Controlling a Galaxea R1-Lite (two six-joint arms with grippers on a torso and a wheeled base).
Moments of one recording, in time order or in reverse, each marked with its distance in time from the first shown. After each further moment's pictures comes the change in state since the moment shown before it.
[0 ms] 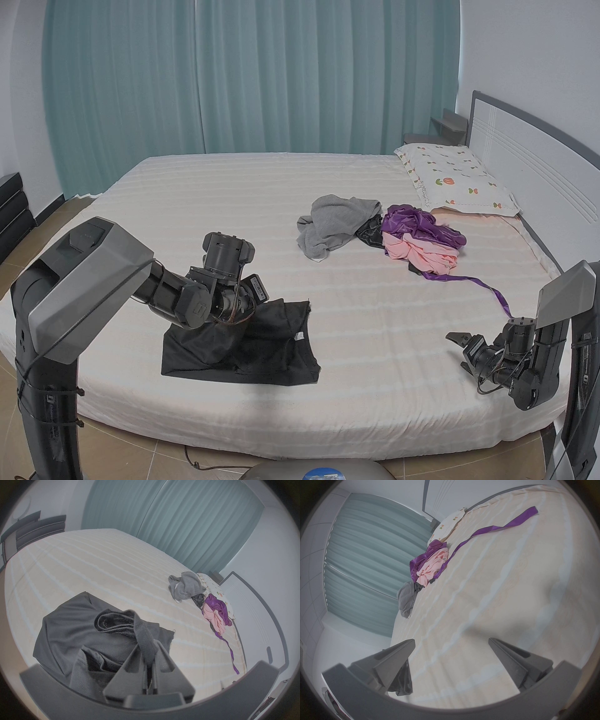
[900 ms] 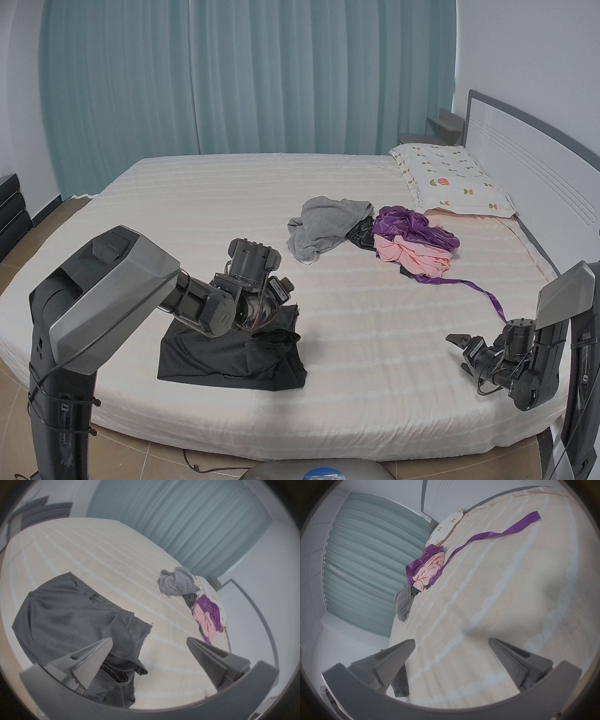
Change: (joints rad) left arm -0.076 0.061 -0.072 -0.001 0.018 -0.193; right arm 0.002 0.007 0.002 0.000 0.000 -0.014
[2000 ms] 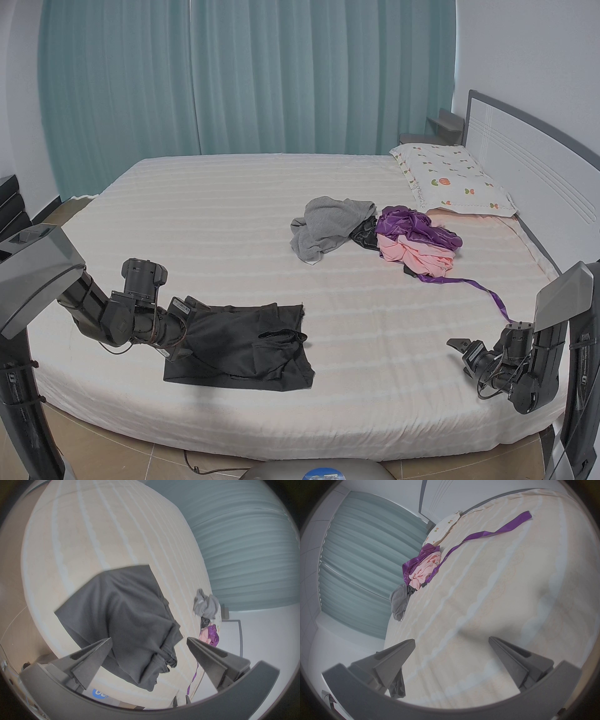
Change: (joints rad) left arm 0.347 -0.211 0.497 -0.147 -0.384 -0.280; right arm 0.017 0.003 0.026 0.000 -0.058 -0.002
